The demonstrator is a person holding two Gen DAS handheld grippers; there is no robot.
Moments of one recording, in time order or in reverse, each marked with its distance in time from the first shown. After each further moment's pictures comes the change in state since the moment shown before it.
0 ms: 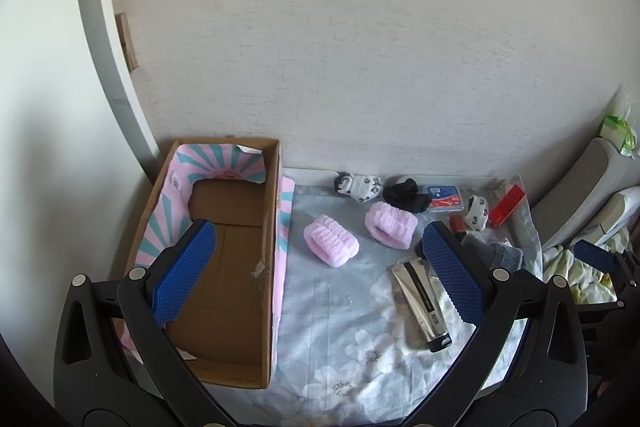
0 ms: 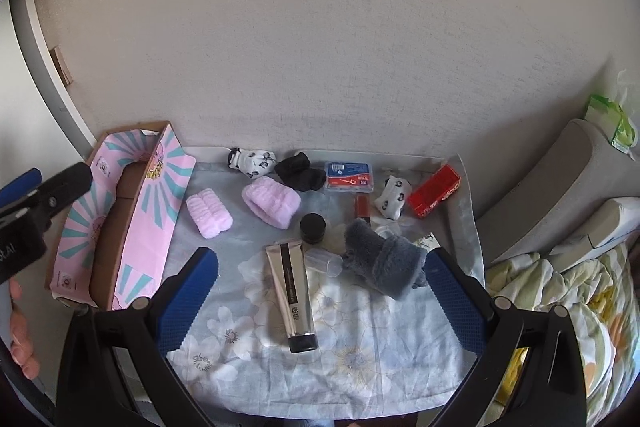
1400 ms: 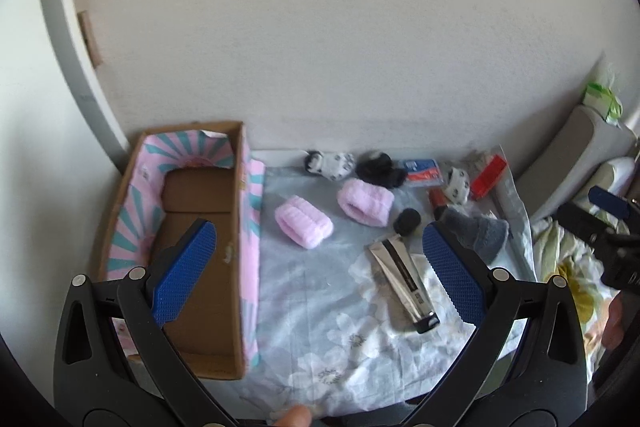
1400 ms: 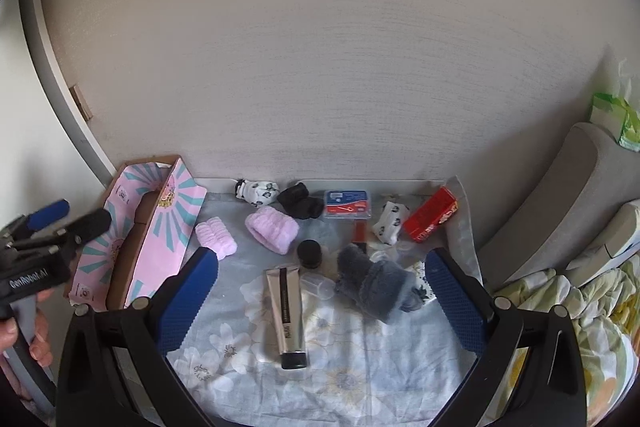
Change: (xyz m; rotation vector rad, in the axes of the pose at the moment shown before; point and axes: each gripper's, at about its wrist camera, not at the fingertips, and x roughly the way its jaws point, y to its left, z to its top) left arm 0.012 -0.028 -0.016 0.090 0.071 -0.098; right arm -0.019 -0.057 0.000 0.046 -0.123 0.110
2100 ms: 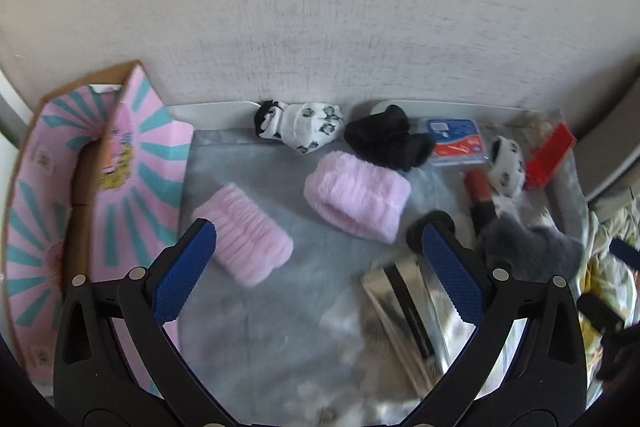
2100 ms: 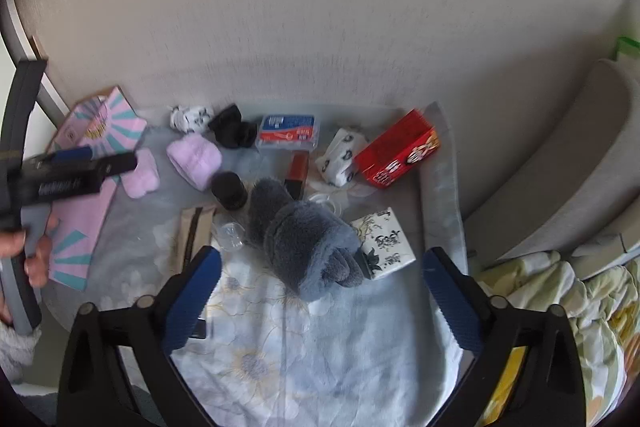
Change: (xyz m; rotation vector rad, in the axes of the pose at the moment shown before) left arm 0.186 -0.044 0.003 -0.009 0.193 0.031; right arm 0.098 -0.080 -0.047 -0.061 0.188 -0.002
